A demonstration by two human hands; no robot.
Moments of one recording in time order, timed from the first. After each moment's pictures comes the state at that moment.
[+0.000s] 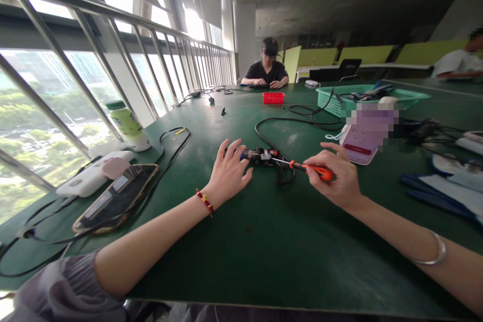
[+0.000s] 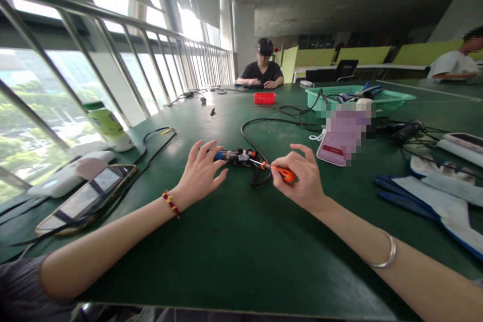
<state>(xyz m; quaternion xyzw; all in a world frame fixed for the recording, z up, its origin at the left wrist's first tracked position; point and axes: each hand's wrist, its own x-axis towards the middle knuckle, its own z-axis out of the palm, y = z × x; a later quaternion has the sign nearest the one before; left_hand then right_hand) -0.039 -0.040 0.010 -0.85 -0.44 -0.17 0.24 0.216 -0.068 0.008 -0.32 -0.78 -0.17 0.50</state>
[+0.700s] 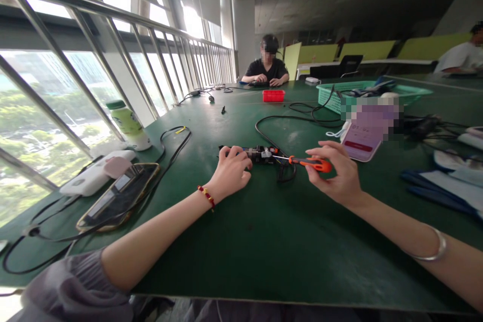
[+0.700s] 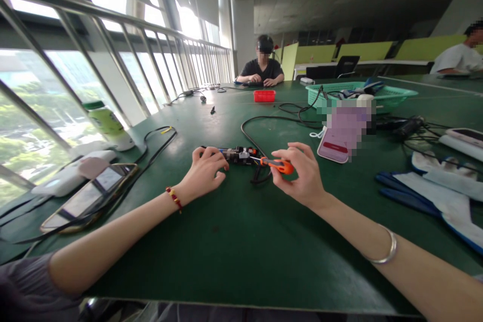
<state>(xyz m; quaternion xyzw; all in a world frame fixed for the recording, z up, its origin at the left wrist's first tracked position) -0.042 -0.035 0.015 -0.88 -0.41 -0.18 0.16 0.215 -0.066 0.009 -0.30 -0.77 -0.23 0.52</state>
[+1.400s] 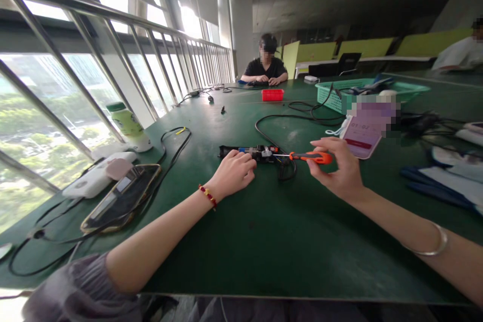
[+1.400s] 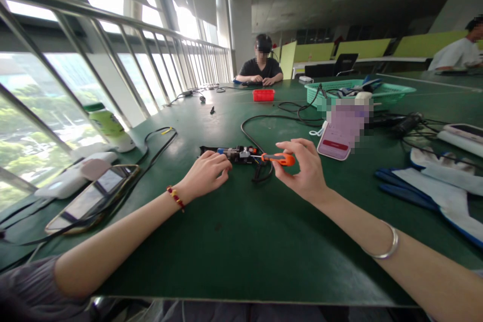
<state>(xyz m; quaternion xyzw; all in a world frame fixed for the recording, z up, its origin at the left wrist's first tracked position) -0.043 -0.034 0.015 -0.92 -0.36 -0.11 0.15 0.217 -0.066 0.010 -0.34 -0.75 -0.21 0.53</state>
